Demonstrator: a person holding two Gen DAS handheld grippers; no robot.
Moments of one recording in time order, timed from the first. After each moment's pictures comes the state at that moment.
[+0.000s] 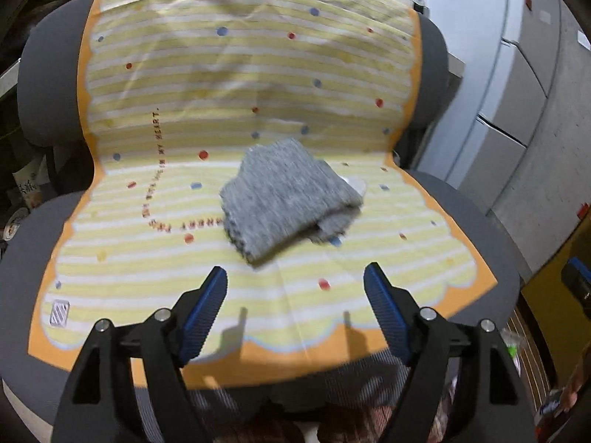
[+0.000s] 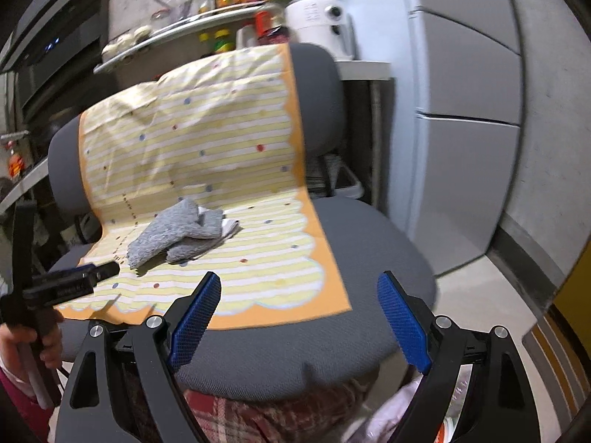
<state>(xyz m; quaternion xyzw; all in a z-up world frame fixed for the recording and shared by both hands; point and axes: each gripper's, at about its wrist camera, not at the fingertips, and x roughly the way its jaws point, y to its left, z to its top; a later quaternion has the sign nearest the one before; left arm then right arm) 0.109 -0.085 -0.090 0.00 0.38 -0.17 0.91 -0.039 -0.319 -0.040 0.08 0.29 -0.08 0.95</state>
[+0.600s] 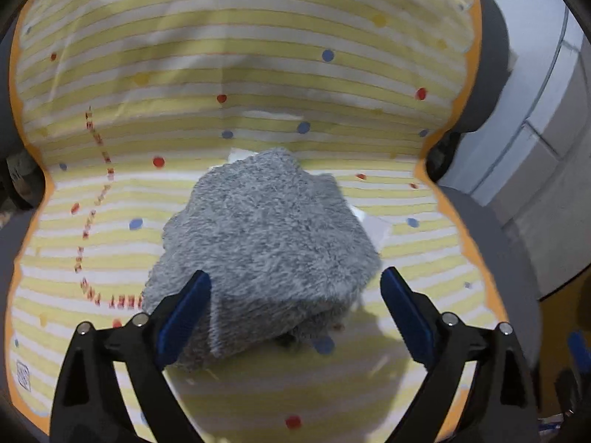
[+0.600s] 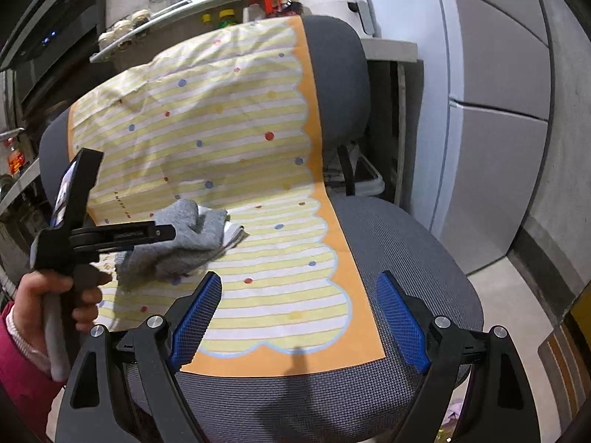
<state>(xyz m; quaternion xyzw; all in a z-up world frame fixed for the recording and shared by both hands) 0.230 -0.154 -0.116 0.00 0.45 -0.13 0.88 0.021 -0.338 -0.066 0.09 0.32 -0.07 0.94</state>
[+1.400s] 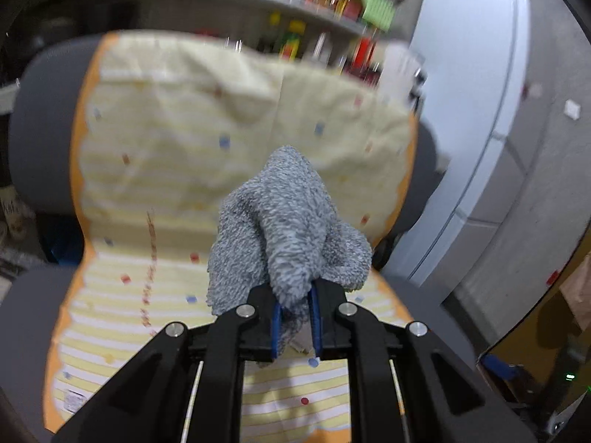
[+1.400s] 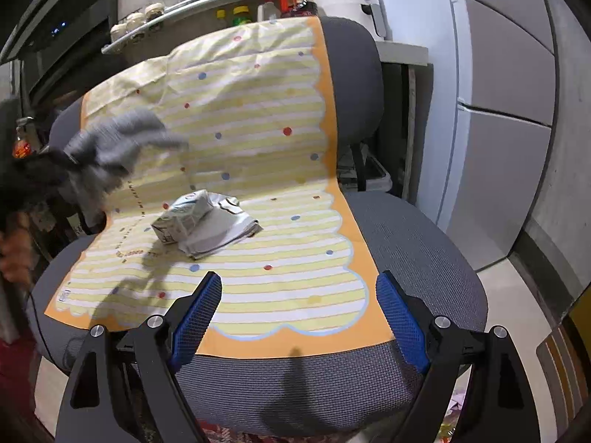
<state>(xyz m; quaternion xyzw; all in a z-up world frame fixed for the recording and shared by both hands) 0.143 -0.045 0.009 -0.08 0.27 -0.21 0.94 0.005 -0.306 -0.052 0.07 0.31 -0.05 0.95</state>
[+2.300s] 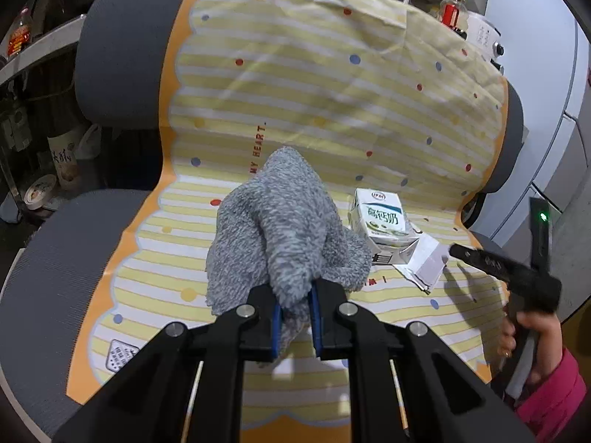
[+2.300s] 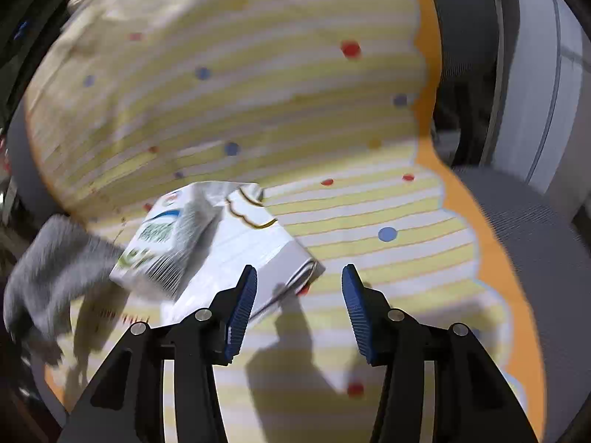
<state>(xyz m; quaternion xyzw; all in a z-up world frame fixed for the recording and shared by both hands) 0.165 0.018 -0.092 -0.08 0.37 -0.09 0.92 0.221 -0.290 -0.141 0.17 0.44 0.00 0.88</state>
